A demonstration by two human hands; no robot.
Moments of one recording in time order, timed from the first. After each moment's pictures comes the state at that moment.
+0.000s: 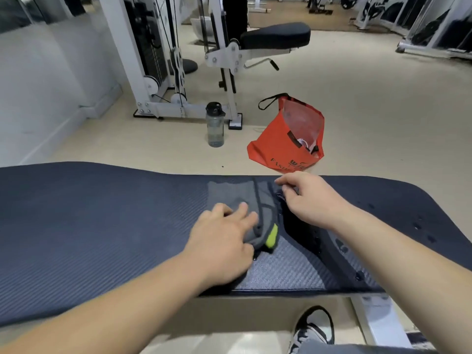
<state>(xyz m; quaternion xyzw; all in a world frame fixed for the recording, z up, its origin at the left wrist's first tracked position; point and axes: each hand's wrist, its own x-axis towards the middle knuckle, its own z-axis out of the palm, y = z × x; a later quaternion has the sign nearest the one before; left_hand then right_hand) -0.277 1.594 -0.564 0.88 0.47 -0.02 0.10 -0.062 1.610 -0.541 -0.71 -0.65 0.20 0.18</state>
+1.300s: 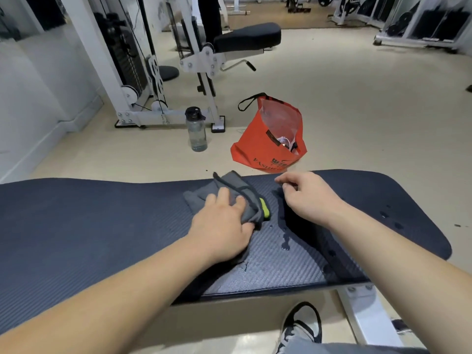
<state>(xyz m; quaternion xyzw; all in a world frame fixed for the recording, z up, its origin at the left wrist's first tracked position) -0.210 1.616 -0.574 0.86 0.50 0.02 0.10 -0.001 1.597 -0.553 -0.75 -0.58 0.22 0.24</state>
